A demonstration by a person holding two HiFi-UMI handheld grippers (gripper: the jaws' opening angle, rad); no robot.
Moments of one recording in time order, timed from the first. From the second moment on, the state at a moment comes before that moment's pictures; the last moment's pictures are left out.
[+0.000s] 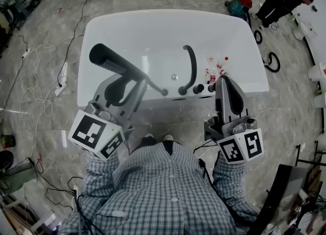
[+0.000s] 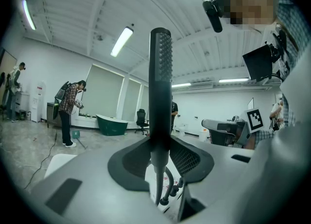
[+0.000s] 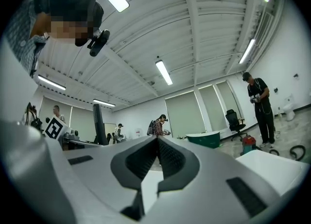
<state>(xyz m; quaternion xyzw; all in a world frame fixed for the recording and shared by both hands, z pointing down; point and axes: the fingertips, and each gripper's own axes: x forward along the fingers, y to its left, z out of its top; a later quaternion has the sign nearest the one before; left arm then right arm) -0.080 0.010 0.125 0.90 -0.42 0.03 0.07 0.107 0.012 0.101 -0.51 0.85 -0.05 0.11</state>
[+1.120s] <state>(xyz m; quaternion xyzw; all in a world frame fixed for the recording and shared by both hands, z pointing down) -0.079 0.004 0.145 0.90 -0.42 0.04 0.10 0.112 0.006 0.141 -0.52 0.84 -0.09 0.09</state>
